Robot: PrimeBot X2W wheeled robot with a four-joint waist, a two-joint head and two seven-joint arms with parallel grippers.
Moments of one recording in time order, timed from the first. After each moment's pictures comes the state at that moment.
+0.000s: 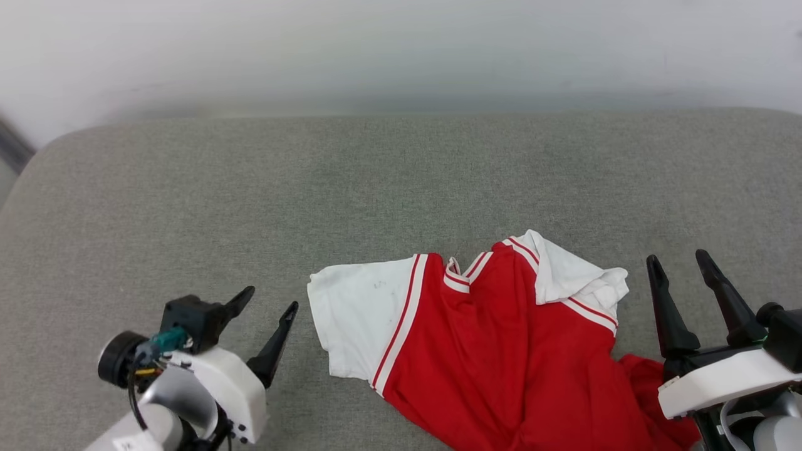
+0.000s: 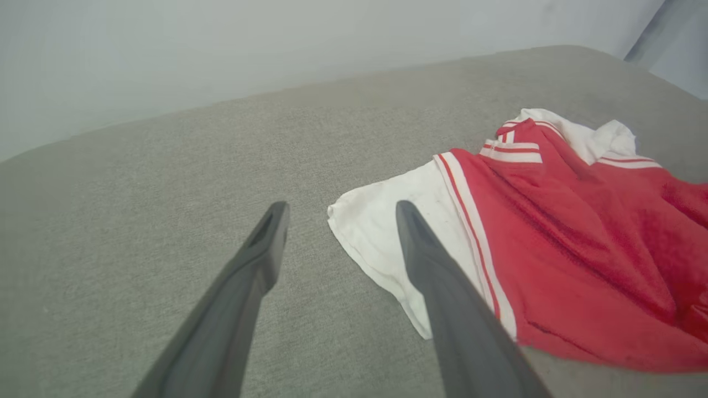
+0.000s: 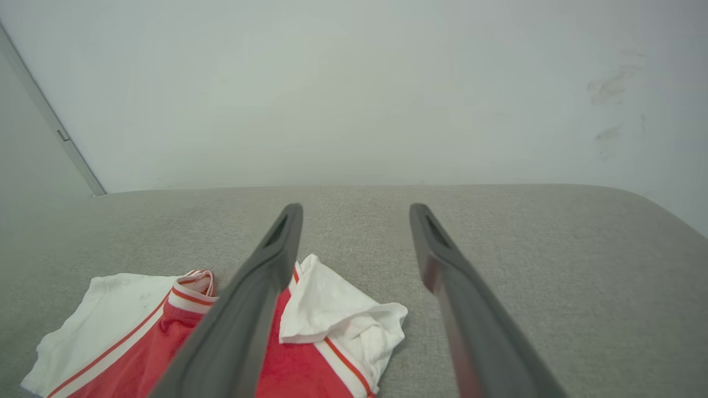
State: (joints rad) left arm -0.23 0.63 -0.64 0.02 -0.72 0.18 -0.10; right arm -0.05 -0.20 0.02 0.01 0.31 0.13 -0.11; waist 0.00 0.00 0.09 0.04
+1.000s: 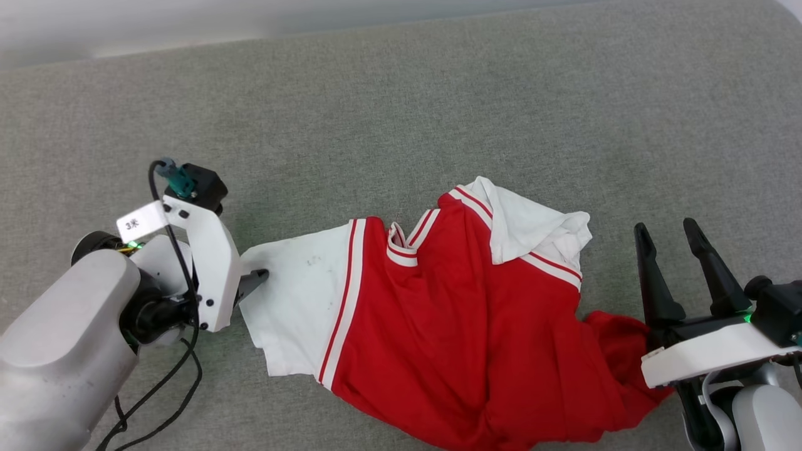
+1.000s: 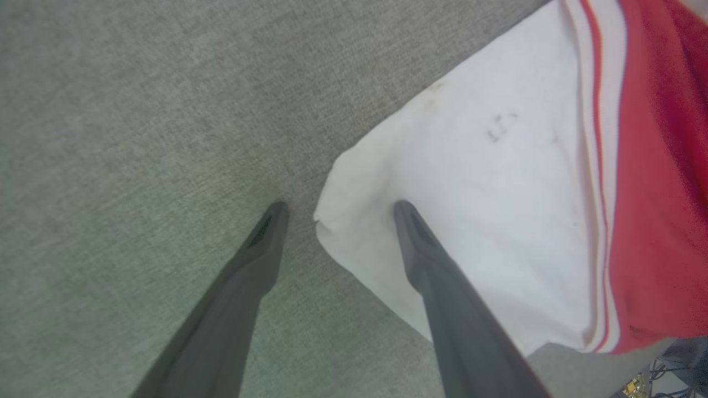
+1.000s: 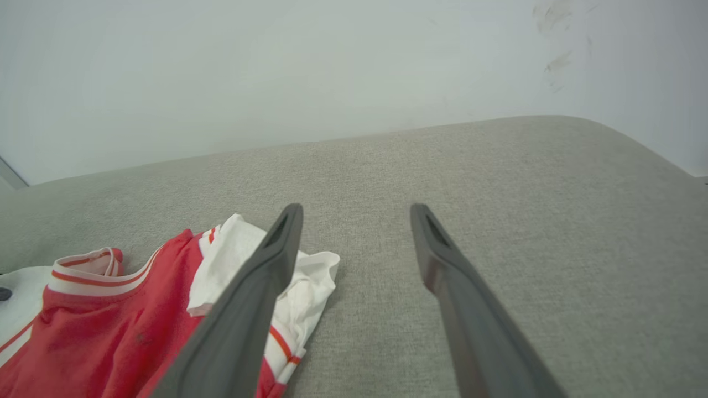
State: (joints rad) left arm -0.74 0.66 -0.78 0.37 -0.95 -0.09 0.72; right arm -0.15 -0.17 0.05 0.08 0.31 0.13 -0.18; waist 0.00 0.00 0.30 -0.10
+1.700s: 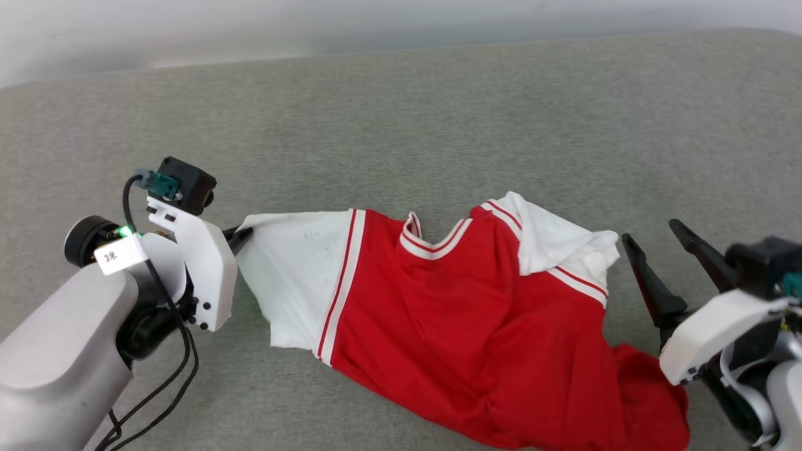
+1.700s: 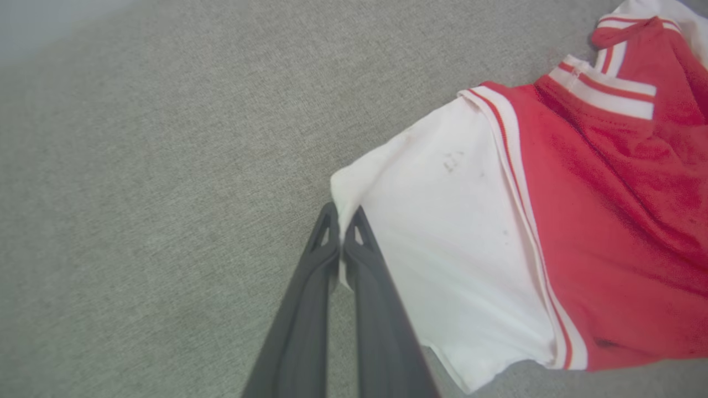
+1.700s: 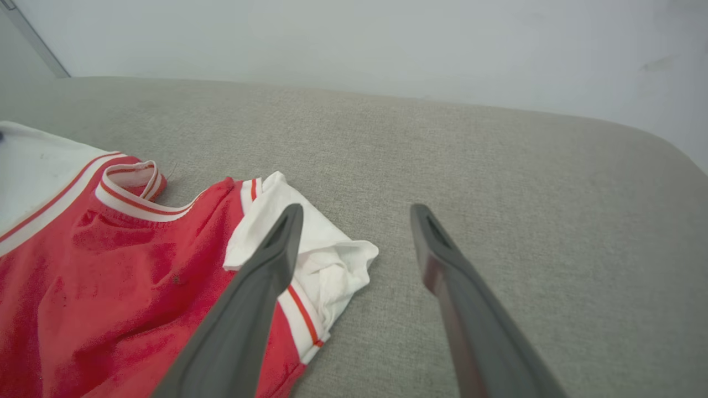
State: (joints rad) left arm -0.71 0.68 -0.77 0.33 -0.85 -0.06 0.42; right arm -0.18 -0.31 0.13 0.03 0.34 0.13 0.08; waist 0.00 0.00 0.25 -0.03
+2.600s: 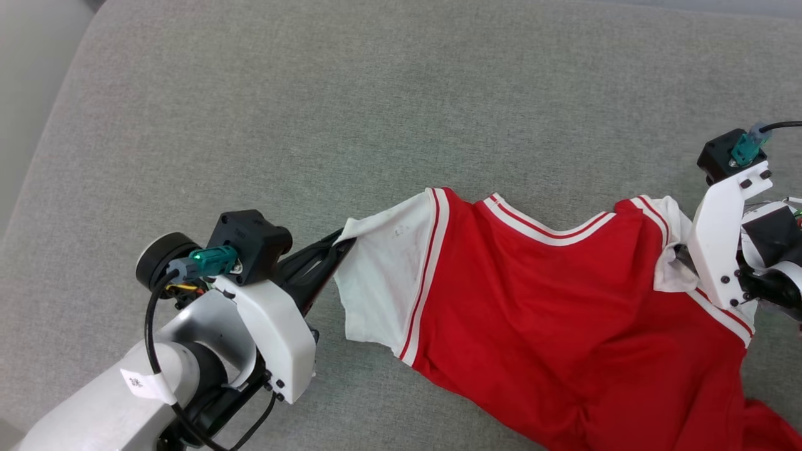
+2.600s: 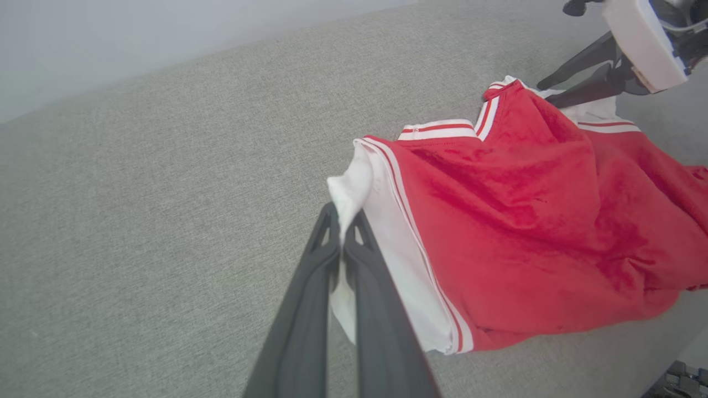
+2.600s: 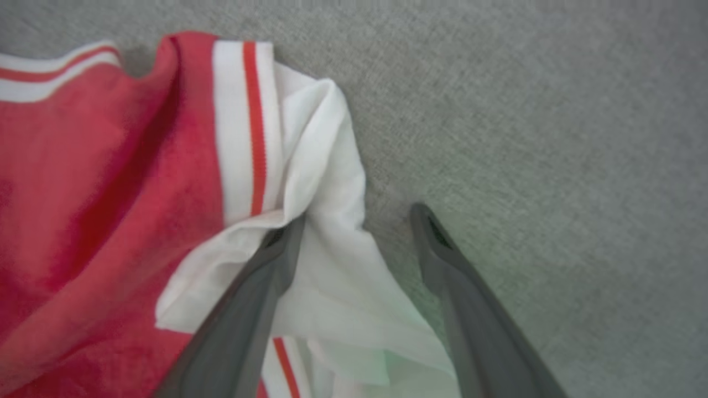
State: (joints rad) left arm -0.52 0.72 -0.75 -0.30 -0.77 0.14 0.27; right arm -0.62 -0.57 0.42 0.26 0.49 0.13 0.97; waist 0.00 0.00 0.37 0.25
